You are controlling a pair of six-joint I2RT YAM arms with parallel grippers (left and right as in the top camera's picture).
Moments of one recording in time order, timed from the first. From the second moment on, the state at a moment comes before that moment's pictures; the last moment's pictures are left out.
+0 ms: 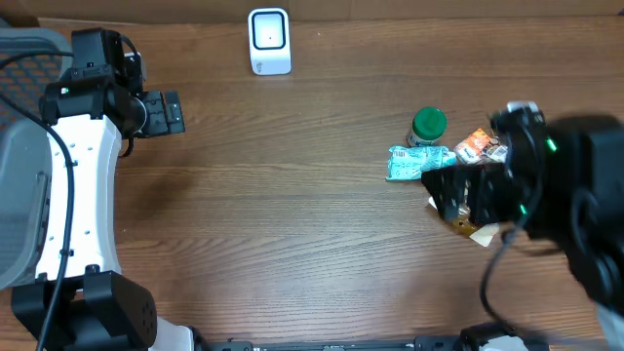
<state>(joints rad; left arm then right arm) 0.14 1.68 1.62 -1.08 -0.04 -0.06 0.22 1.08 1.64 -1.42 -0.23 0.20</state>
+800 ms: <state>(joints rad) 0.14 1.68 1.62 -1.08 -0.04 -0.06 0.27 0.89 1.44 -1.16 -0.09 0.20</state>
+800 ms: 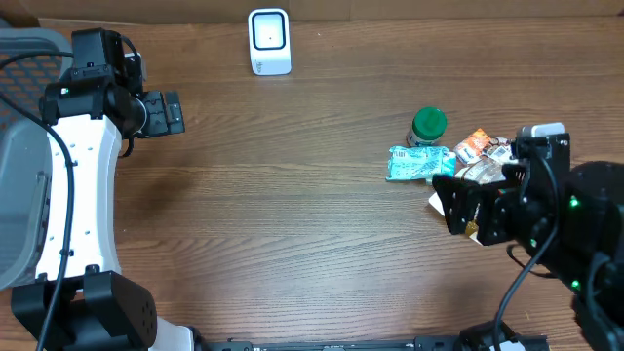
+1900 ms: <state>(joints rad) 0.14 1.68 1.62 -1.08 -0.04 -0.06 0.20 0.02 0.20 -0.15 0.01 0.20</state>
